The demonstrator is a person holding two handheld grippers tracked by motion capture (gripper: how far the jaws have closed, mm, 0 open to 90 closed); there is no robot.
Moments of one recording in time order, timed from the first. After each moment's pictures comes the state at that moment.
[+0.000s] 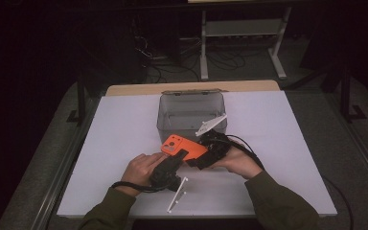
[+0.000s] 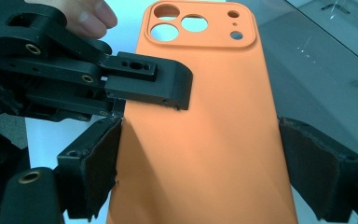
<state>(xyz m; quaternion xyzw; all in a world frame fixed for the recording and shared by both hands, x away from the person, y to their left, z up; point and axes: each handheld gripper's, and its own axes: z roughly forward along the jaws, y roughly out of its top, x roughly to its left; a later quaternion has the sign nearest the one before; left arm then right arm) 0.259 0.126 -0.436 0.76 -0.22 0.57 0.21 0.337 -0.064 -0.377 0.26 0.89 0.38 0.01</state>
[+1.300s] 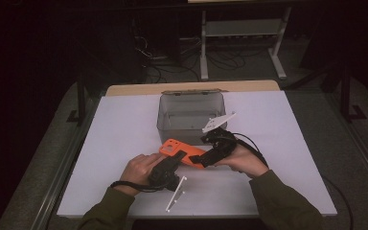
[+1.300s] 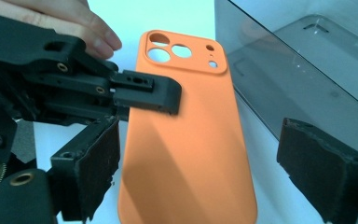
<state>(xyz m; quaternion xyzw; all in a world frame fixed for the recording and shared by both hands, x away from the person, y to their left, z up) 0.261 0.130 -0.436 0.78 -0.21 0.55 0.20 0.336 -0.079 -0.369 0.26 0.87 0.41 0.03</state>
